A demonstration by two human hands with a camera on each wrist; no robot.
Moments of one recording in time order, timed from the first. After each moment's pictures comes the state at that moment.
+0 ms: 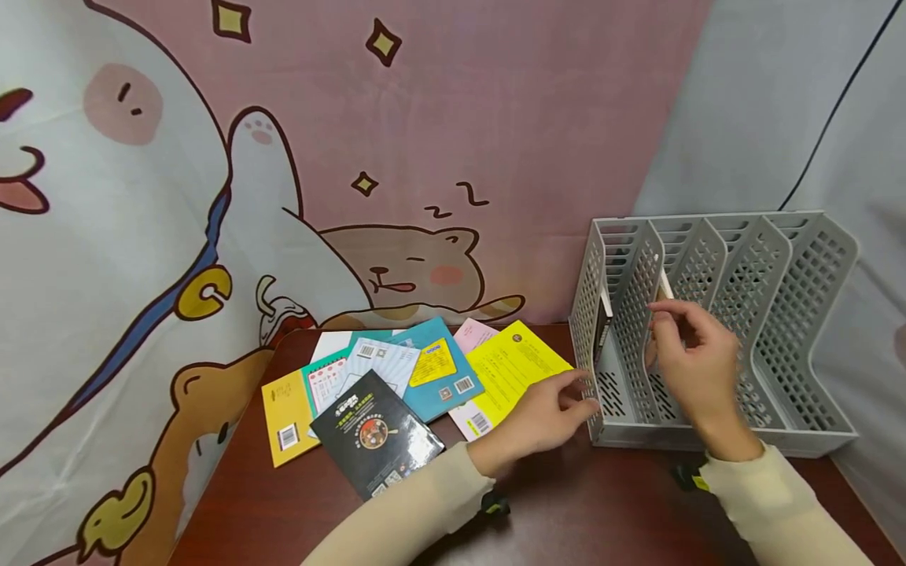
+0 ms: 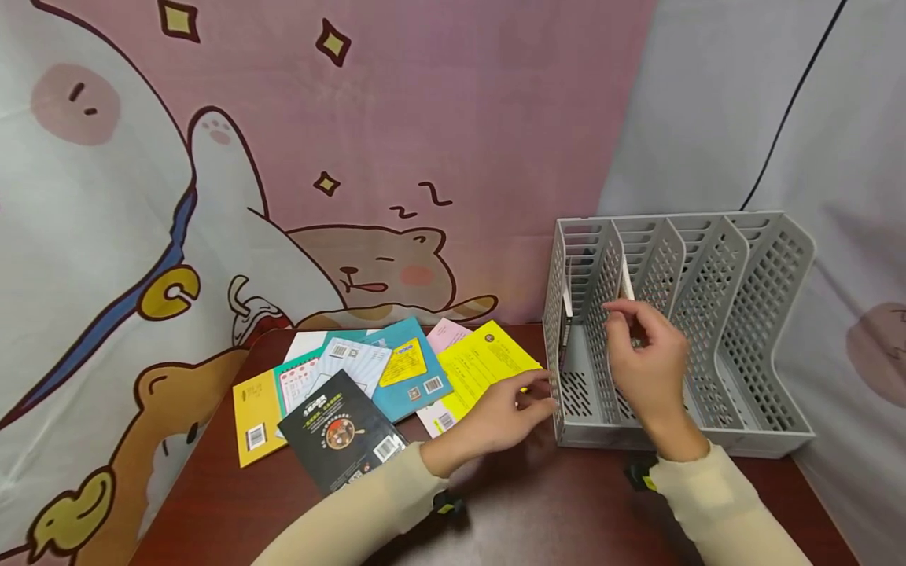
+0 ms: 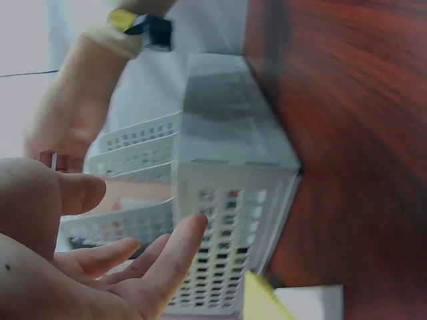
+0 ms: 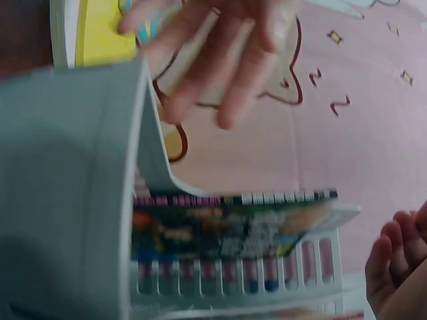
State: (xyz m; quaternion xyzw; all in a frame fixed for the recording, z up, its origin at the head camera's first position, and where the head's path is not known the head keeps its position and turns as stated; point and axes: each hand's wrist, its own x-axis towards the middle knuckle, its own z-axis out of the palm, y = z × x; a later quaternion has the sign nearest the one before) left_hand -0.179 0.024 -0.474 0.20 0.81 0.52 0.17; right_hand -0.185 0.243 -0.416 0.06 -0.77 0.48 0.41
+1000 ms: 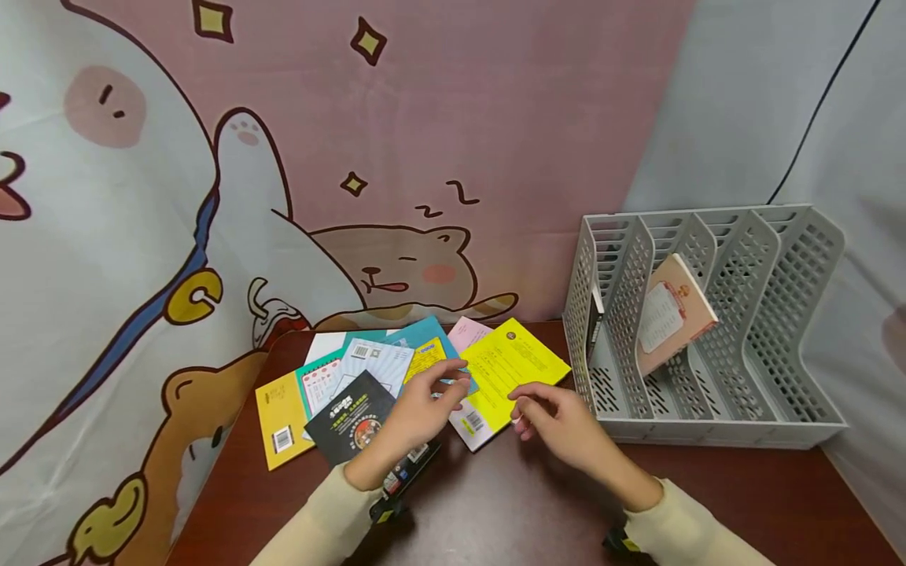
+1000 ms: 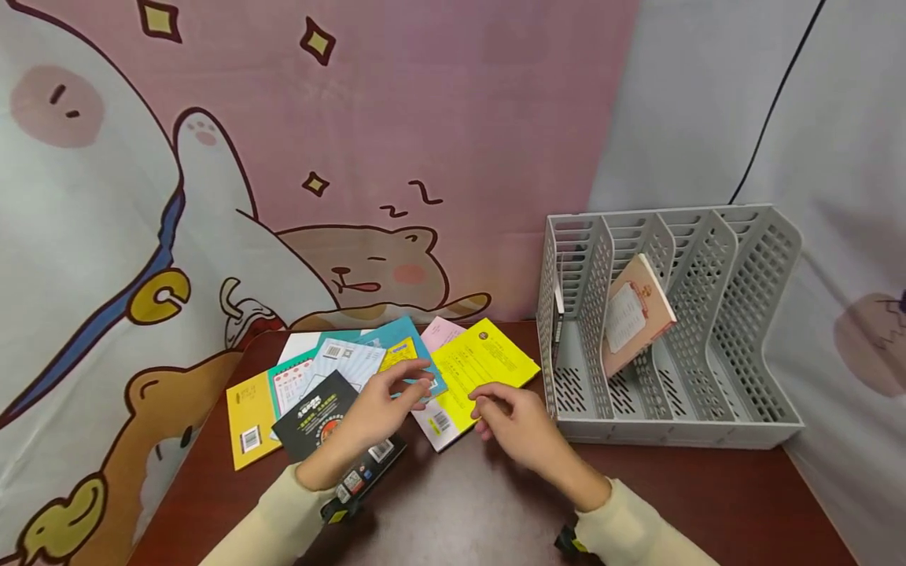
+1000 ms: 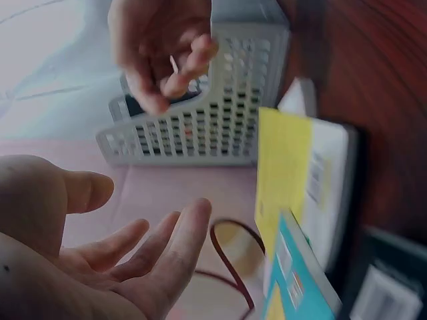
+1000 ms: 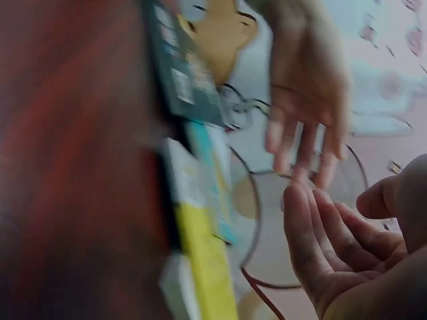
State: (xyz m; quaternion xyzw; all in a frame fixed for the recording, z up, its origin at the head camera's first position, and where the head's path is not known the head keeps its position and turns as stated) left_hand -0.179 -0.124 -0.461 0.13 0.82 0.56 0.08; right_hand -0.149 0.135 -0.488 0.12 -0.80 0.59 -0.03
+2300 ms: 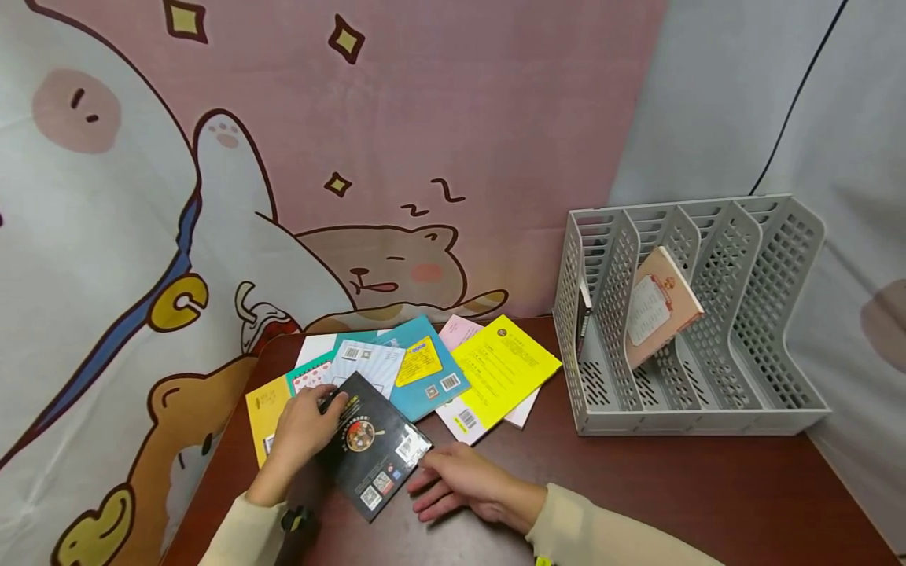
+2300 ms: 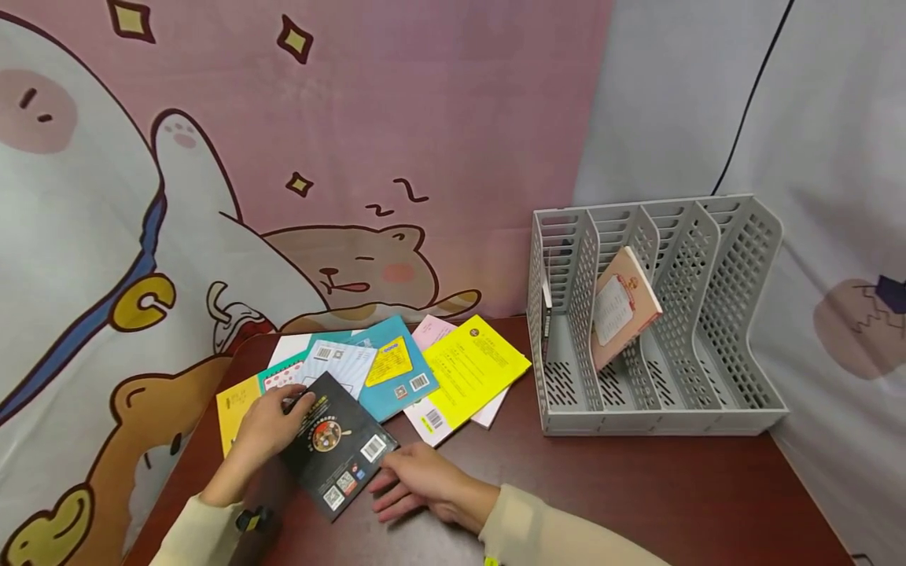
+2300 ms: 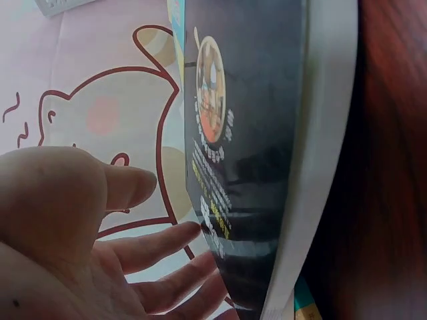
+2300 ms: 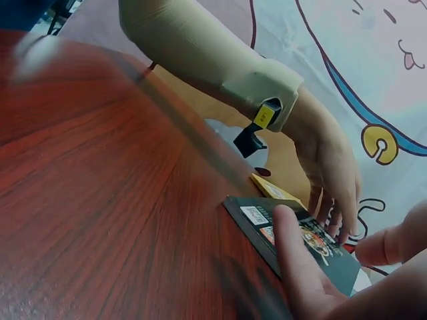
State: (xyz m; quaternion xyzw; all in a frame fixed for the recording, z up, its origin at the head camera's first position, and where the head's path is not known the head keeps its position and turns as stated) left_hand -0.188 -0.284 -0.500 -0.04 0.97 0.25 -0.01; right_hand -0.116 0.007 -0.531 -0.01 -0.59 0.73 -0.35
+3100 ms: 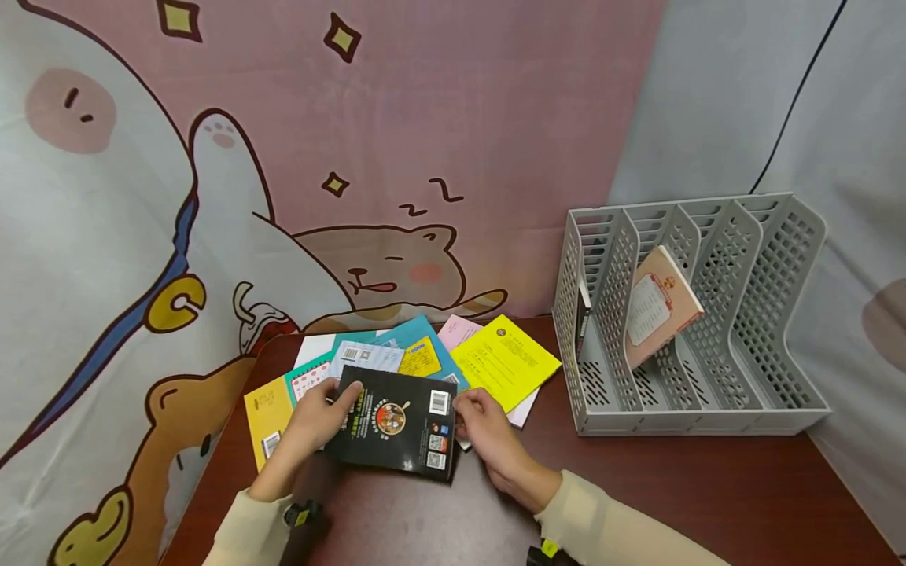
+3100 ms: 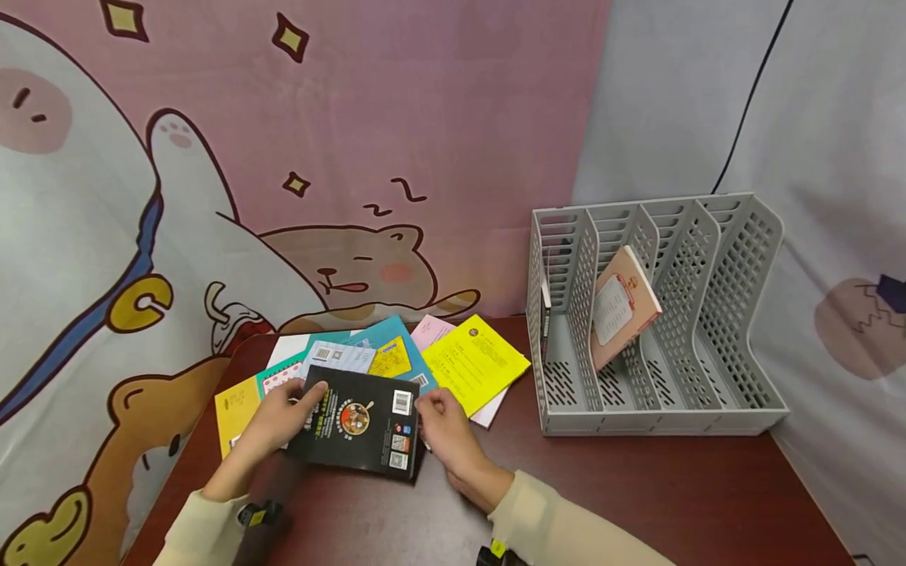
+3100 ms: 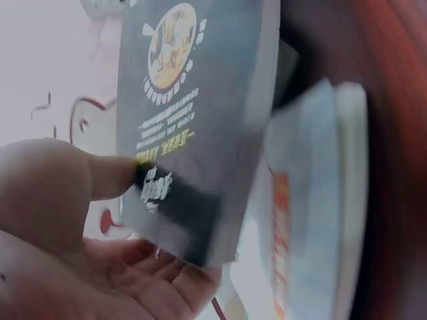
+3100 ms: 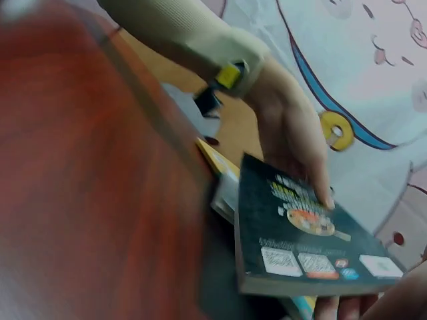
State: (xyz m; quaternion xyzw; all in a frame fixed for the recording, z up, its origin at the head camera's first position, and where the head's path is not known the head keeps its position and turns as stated) left_hand -0.195 -0.264 -0.486 -0.06 0.93 0.35 0.05; right_hand -0.150 0.029 -0.505 -0.07 -0.65 0.75 -0.10
